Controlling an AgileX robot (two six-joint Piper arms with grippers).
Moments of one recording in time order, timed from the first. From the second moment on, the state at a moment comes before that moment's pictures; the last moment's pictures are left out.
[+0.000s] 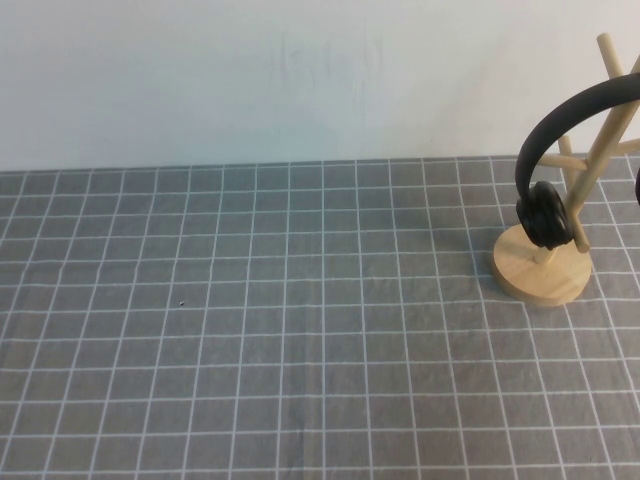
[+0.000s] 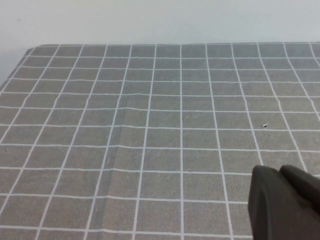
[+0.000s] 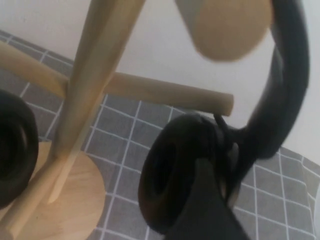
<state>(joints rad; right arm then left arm) -0.04 1.32 -0.70 -0.40 -0.11 -0.04 0.01 -0.01 0.02 -0.02 0.35 0.06</state>
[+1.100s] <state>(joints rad) -0.03 1.29 -0.88 -0.41 -0.12 0.06 0.01 -0.01 0.02 -0.02 0.35 0.06</state>
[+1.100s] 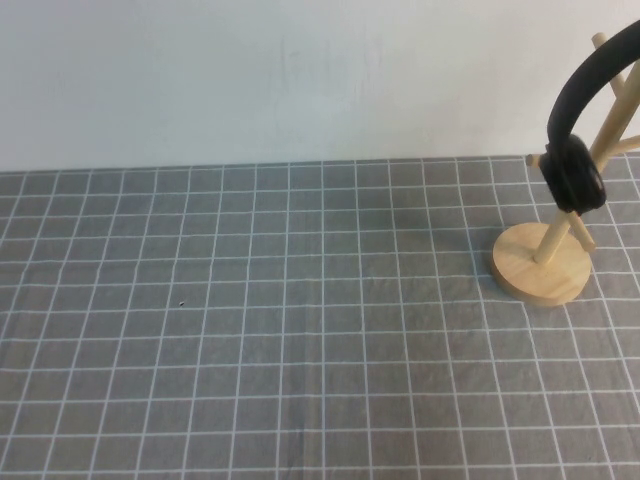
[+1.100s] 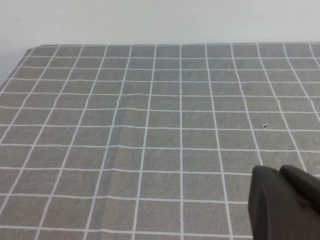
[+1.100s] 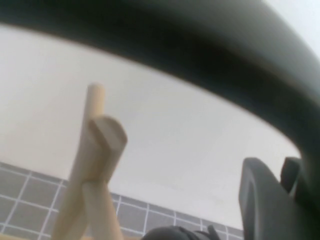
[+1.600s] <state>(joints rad) 0.30 0.96 -0.88 -0.31 0.46 0.08 0.01 -0.01 0.02 -0.02 0.35 0.06</state>
